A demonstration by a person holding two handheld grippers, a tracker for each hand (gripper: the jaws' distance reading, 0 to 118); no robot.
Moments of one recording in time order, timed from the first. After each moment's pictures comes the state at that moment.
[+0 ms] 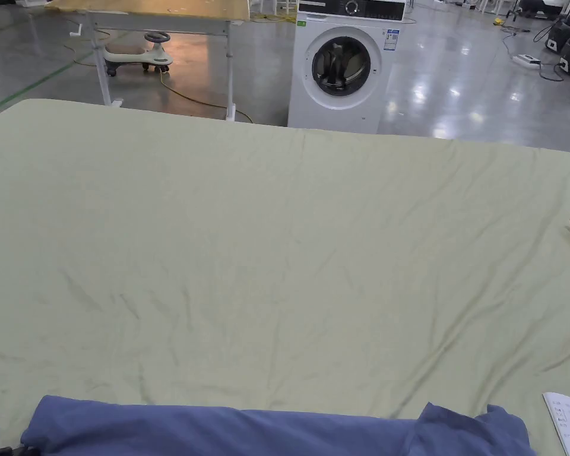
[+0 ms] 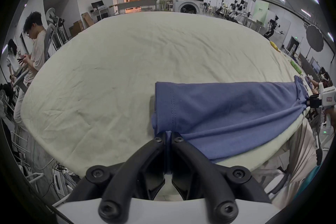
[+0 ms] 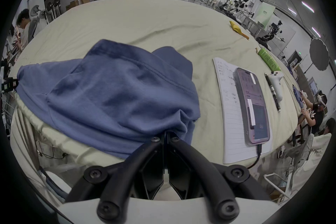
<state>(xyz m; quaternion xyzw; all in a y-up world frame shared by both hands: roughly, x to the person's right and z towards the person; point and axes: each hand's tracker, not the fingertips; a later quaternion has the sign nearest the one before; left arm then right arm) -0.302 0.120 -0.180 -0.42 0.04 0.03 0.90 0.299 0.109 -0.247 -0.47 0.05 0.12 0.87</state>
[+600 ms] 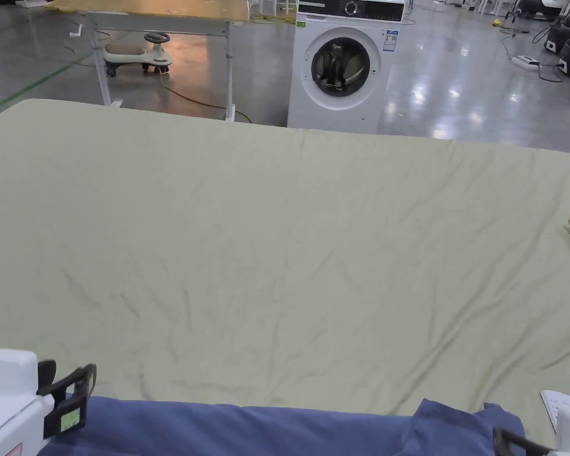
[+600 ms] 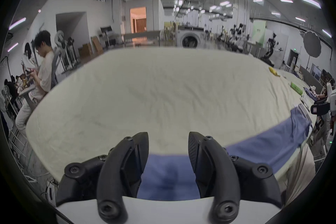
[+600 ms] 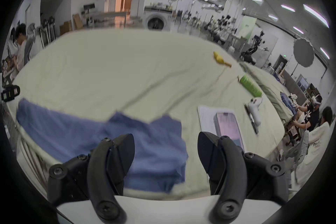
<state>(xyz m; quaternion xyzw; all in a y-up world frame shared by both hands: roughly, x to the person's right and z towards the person) -0.261 0.174 -0.214 -0.26 0.07 0.01 0.96 0.262 0.201 -0.248 -0.33 0.00 0.09 0.94</state>
